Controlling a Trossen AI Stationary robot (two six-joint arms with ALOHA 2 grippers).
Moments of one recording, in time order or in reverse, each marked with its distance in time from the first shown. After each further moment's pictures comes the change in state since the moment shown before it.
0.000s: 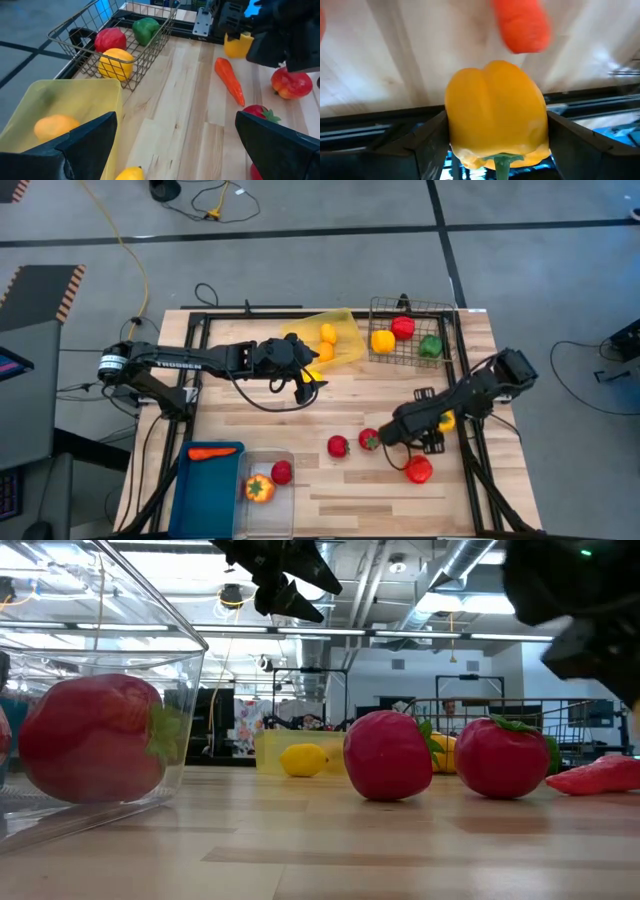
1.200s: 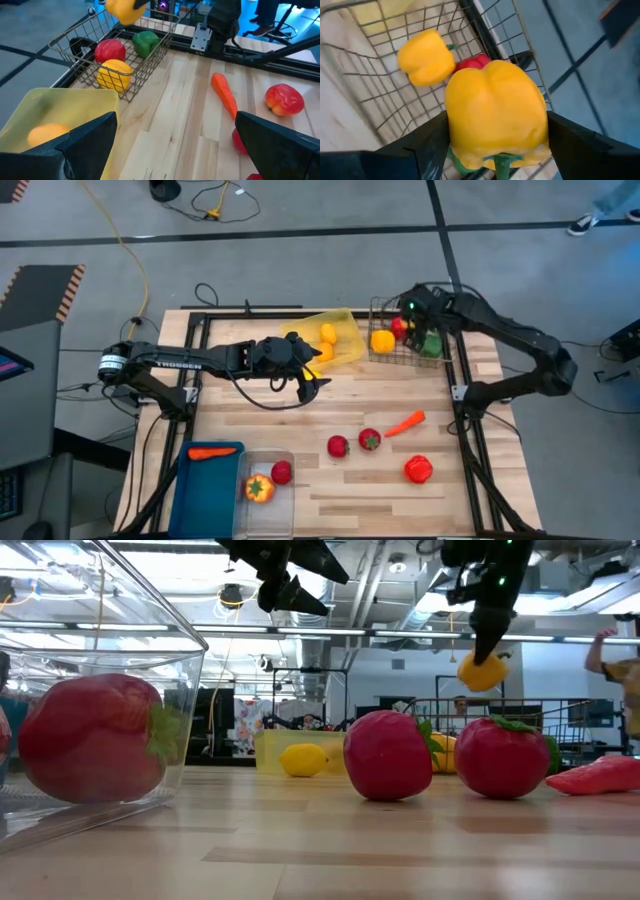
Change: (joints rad) left arm 0.000 0.000 0.000 0.060 0.000 -0.035; right arm -0.949 -0.405 0.197 0.426 0.438 -0.504
